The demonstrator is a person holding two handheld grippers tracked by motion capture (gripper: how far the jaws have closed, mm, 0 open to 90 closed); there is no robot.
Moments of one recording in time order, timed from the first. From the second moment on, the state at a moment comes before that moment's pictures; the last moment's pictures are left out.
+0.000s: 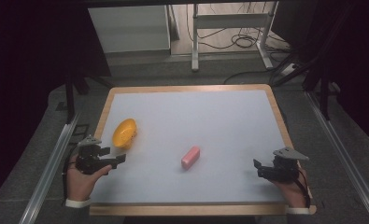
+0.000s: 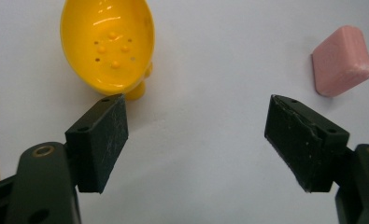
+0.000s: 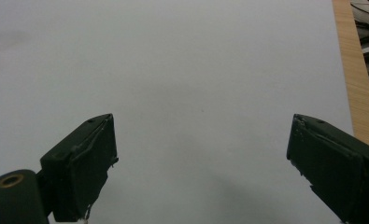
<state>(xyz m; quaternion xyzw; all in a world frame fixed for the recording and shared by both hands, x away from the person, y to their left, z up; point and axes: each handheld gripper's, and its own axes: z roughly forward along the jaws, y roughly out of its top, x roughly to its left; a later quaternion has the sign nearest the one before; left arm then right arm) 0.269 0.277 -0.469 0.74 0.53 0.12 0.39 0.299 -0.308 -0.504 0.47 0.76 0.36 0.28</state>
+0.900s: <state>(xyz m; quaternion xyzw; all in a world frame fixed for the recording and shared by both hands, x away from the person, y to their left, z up) 0.279 0.246 -0.441 0.77 0.51 0.12 0.37 0.297 -0.311 -0.506 0.47 0.76 0.35 0.28</state>
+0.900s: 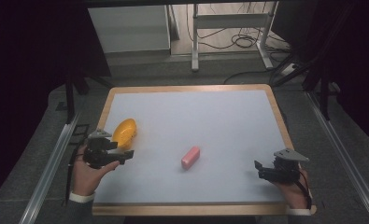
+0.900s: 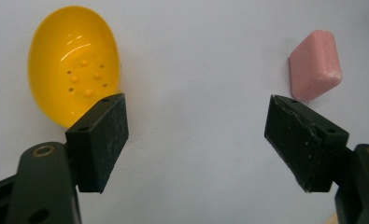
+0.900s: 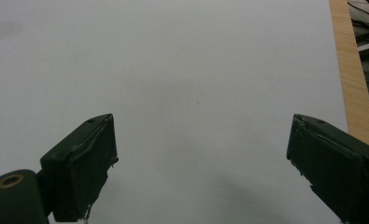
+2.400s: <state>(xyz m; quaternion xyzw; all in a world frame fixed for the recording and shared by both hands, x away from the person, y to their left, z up) 0.299 0.178 -0.432 0.83 0.44 0.11 0.33 0.297 -0.314 -0.508 0.48 0.76 0.34 0.28</state>
